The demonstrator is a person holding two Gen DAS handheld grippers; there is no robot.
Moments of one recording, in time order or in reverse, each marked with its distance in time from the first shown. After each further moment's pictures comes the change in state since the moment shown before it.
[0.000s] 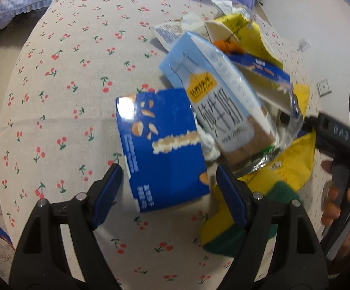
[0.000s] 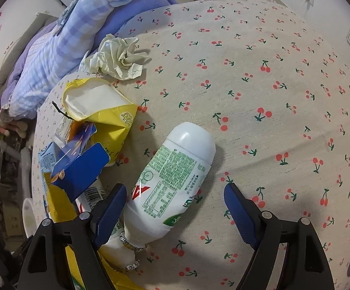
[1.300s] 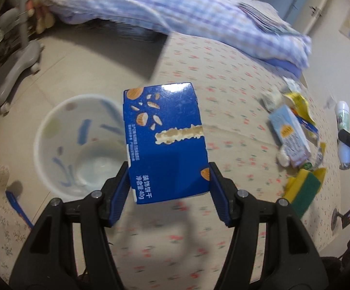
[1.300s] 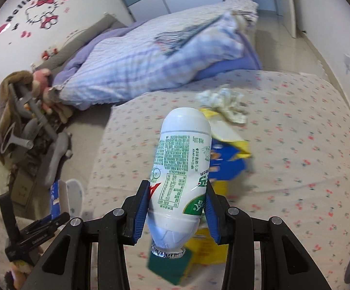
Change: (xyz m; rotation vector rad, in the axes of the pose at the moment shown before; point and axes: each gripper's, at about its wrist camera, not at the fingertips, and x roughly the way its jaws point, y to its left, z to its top) left arm -0.128 0.171 -0.066 -0.254 -0.261 0.163; right arm -0.097 0.126 -0.051 -0.299 -0.223 0.179
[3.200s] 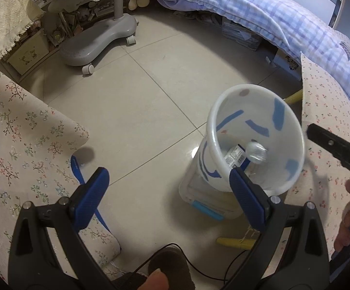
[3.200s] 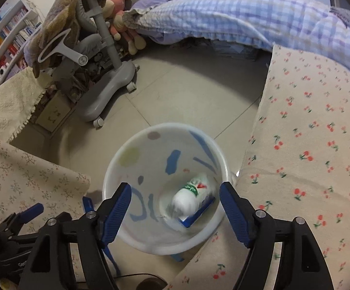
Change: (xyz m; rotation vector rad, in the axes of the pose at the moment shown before) left arm -0.017 0.170 -0.037 -0.258 -0.010 0.347; right arm 0.186 0.290 -0.082 -0.370 0.198 0.241
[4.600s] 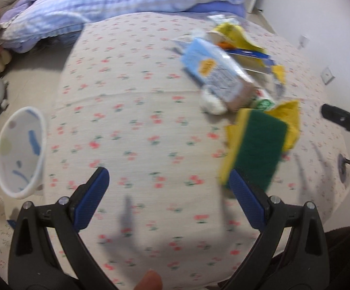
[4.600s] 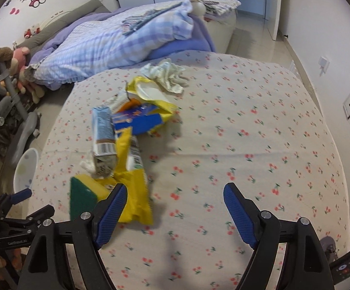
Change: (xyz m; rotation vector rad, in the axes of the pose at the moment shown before) left arm -0.075 -0.309 -0.106 0.602 0.039 -0.402; right arm -0.282 -0.297 -0.157 0.349 -0.099 -0.447
